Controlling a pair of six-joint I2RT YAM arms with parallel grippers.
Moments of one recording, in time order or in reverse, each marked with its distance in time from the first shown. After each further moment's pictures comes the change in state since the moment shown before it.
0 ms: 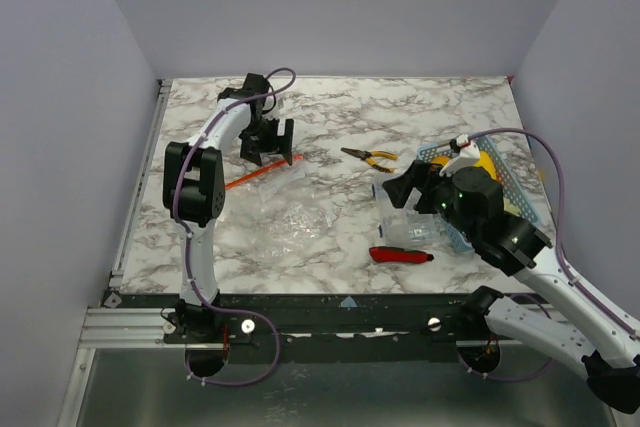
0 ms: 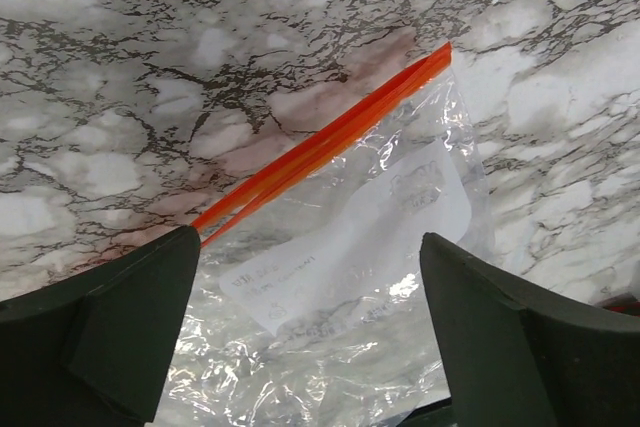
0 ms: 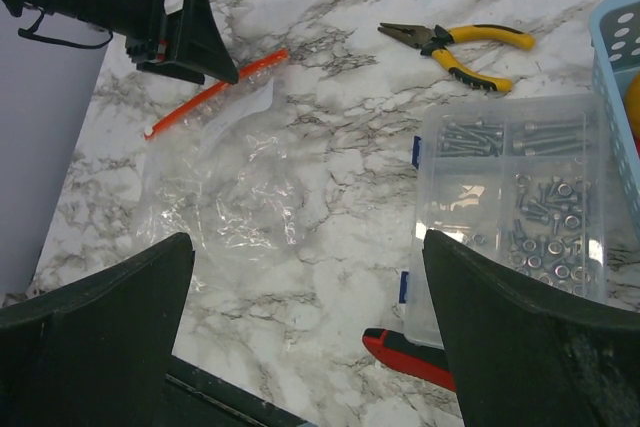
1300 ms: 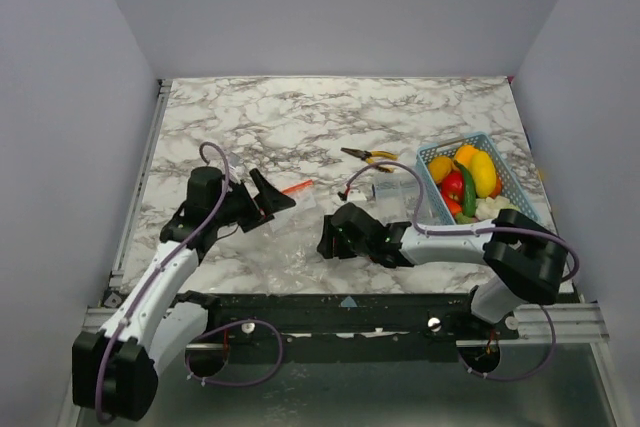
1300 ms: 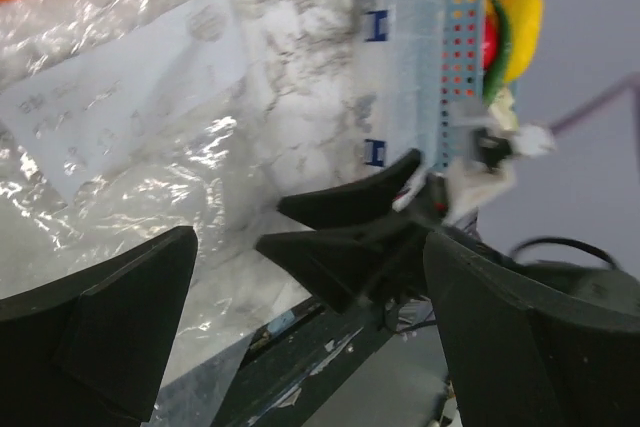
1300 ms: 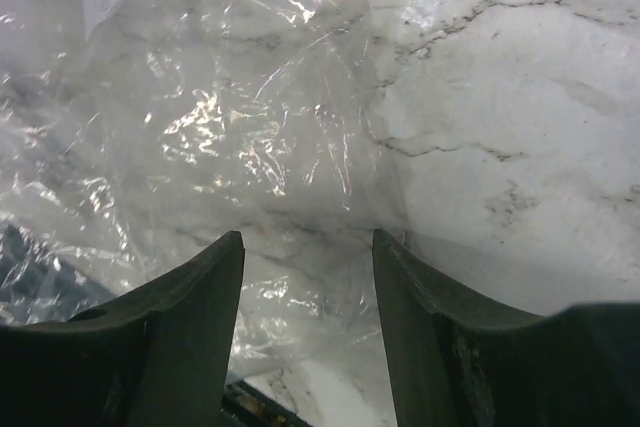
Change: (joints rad) left arm -0.029 -1.178 -1.319 0.794 0.290 -0.725; right arm 0.363 0.764 -0.101 0.437 -0.077 0.243
